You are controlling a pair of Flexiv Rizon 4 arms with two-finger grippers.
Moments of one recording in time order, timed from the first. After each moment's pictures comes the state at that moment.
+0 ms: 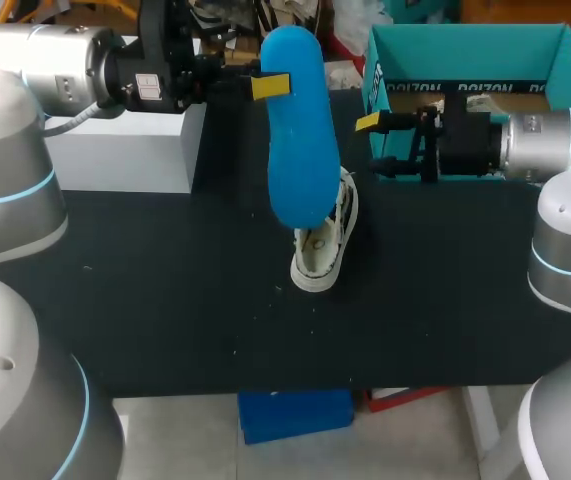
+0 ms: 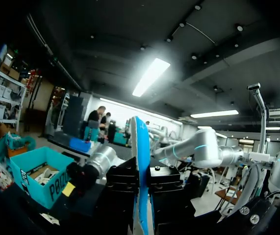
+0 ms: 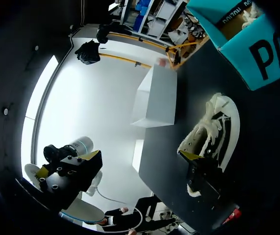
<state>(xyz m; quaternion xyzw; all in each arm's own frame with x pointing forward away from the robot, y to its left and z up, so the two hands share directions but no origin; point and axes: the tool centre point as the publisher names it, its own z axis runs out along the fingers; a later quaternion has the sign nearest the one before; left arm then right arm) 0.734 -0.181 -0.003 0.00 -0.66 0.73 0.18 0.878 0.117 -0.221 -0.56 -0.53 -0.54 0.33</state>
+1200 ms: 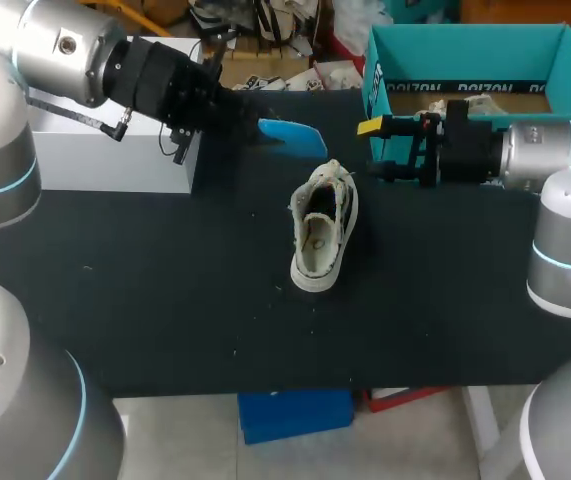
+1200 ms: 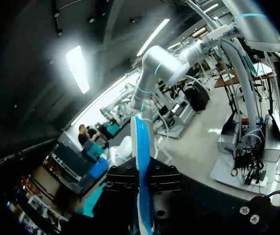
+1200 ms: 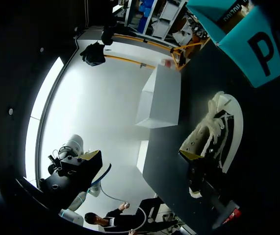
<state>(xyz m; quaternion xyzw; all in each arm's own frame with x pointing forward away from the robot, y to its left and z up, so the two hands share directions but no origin) 0.718 -0.179 -0.049 -0.38 -0.69 0.60 -0.14 0.874 0.116 -0.224 -0.55 -0.52 -0.56 0.34</state>
